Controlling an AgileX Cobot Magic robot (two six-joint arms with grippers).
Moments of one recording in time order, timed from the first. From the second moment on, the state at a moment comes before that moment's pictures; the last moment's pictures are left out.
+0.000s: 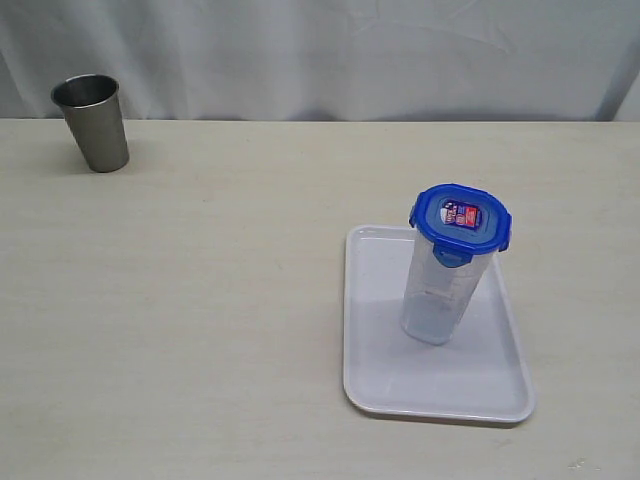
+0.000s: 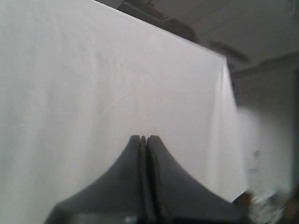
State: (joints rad) left arm -0.01 0.04 -0.49 1.37 -0.39 -1.77; right arm 0.27 0.00 -0.51 0.17 0.34 -0.09
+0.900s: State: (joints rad) left arm -0.01 0.00 0.00 -0.09 -0.39 -0.44; right arm 0.27 0.00 -0.51 0.17 0.34 -0.09
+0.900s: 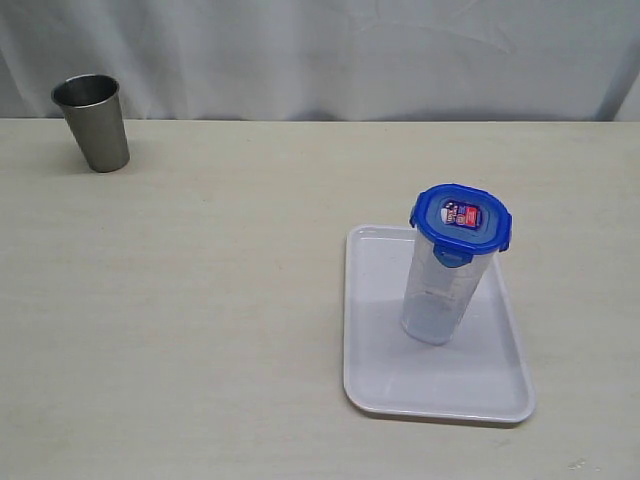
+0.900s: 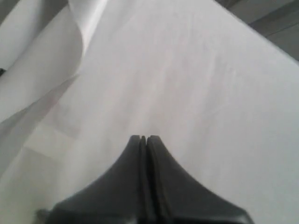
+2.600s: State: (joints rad) left arm 0.02 0.00 0.00 -0.02 0.33 0.10; right arm 0.27 0.00 -0.51 0.17 0.34 -0.09
